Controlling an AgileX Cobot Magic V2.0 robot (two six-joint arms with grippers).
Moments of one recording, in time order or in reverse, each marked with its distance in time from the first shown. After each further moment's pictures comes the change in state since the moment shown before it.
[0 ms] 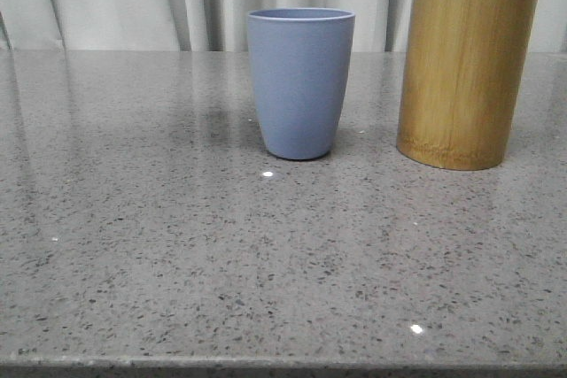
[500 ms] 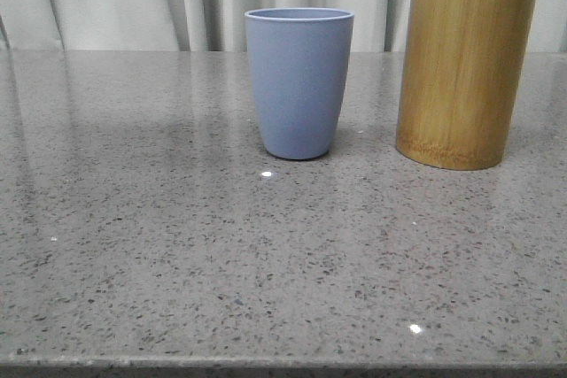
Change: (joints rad) left arm 0.000 -0.280 0.228 0.291 0.003 -0.145; right arm 0.090 0.163 -0.153 0.002 0.080 0.000
